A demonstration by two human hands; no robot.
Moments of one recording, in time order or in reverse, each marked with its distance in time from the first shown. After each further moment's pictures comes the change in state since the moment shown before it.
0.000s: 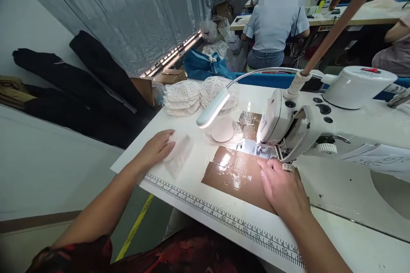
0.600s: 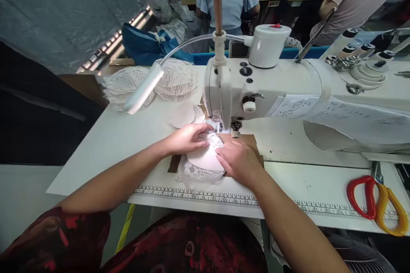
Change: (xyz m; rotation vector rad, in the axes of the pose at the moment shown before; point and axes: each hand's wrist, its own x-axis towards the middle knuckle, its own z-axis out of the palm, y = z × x) left_hand 0.066 0.175 0.054 -0.386 -0.382 0.612; right_hand 0.000 -0.005 -0.016 0.334 -0.084 -0.091
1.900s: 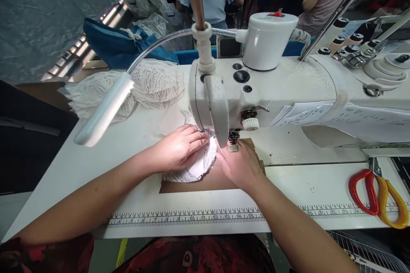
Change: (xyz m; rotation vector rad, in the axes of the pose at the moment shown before) left_hand 0.008 -0.007 -0.014 0.576 -0.053 0.497; right_hand 0.015 -0.004 0.003 -0.161 -0.039 0.360
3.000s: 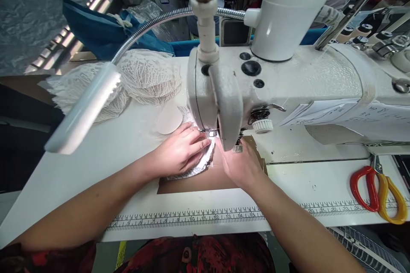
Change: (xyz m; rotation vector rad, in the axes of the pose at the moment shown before) left_hand -0.004 0.003 0.017 -0.021 0.087 -0.023; right_hand 0.001 -0.001 0.006 -0.021 -0.093 0.118
